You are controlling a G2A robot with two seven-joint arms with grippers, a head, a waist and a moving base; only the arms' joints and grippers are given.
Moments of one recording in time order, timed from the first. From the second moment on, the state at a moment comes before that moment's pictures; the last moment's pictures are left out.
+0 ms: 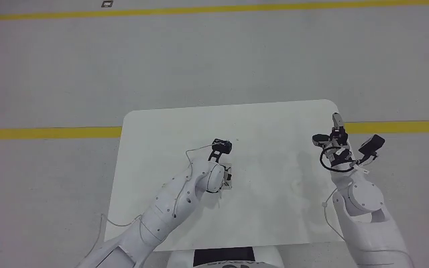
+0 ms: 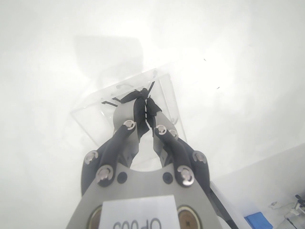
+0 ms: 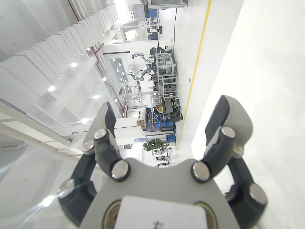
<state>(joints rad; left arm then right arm) 1.14 -1.45 -0.79 -1.42 1.11 0.34 -1.12 -1.73 -1.15 1.60 -1.80 0.42 0.00 0.00</state>
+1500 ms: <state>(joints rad) 1.46 -1.34 -1.09 -1.96 1.13 0.13 -1.28 -1.73 -1.15 1.60 -1.80 0.42 0.00 0.00</state>
